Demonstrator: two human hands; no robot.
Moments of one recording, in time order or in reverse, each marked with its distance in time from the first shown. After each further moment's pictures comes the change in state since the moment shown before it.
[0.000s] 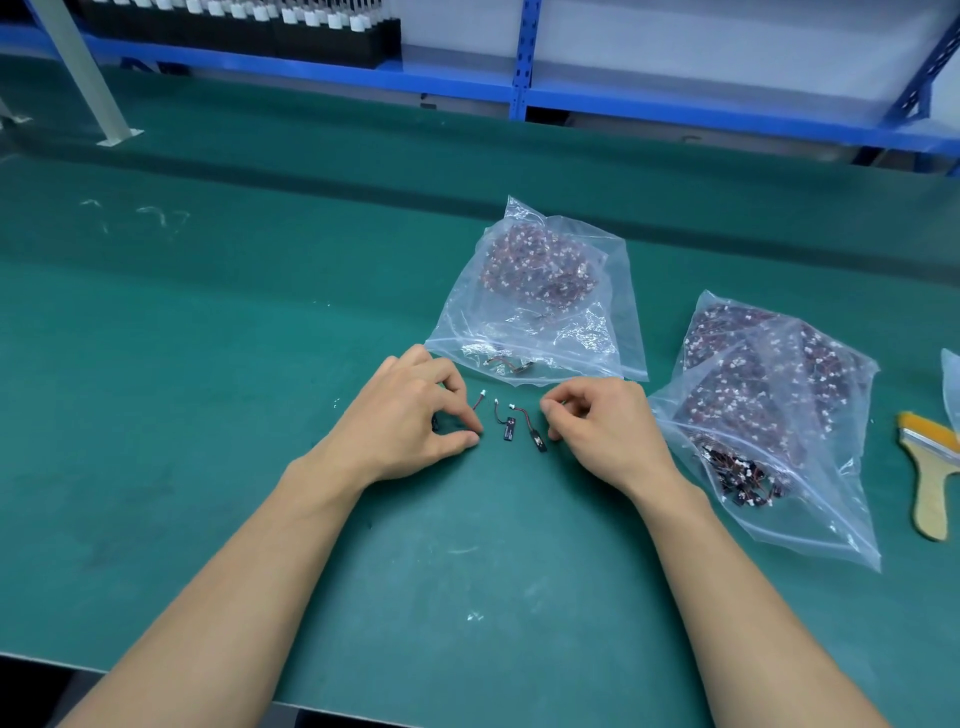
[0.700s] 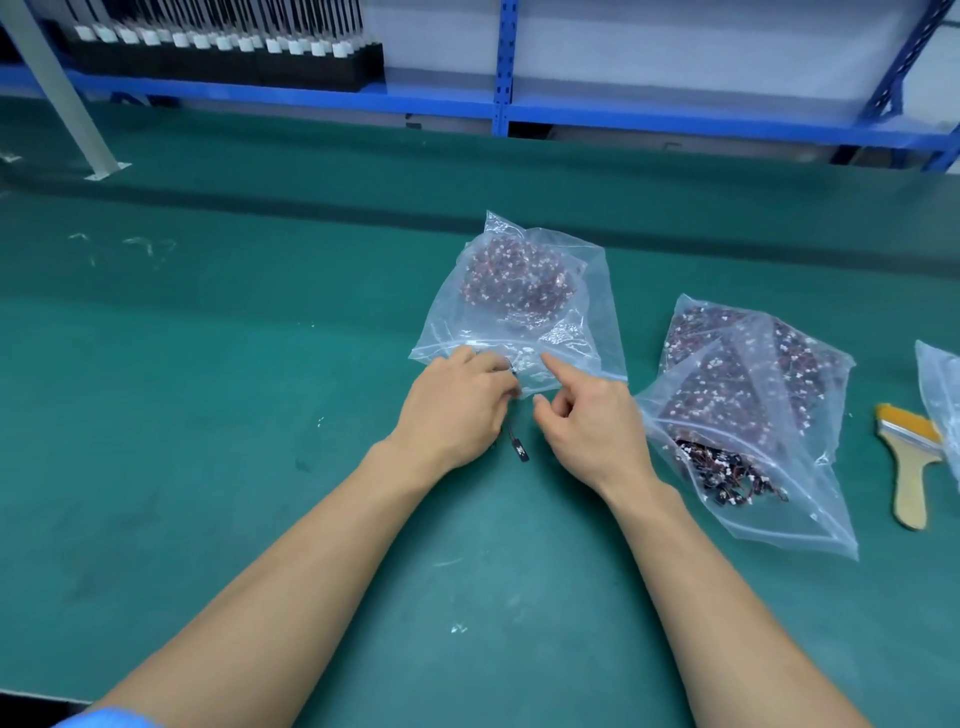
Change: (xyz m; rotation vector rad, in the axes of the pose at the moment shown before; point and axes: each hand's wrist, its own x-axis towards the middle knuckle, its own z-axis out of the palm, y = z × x) left_hand 0.053 0.037 0.034 0.212 0.002 -0.028; right_hand -0.001 -0.004 0.001 -0.064 0.162 -0.081
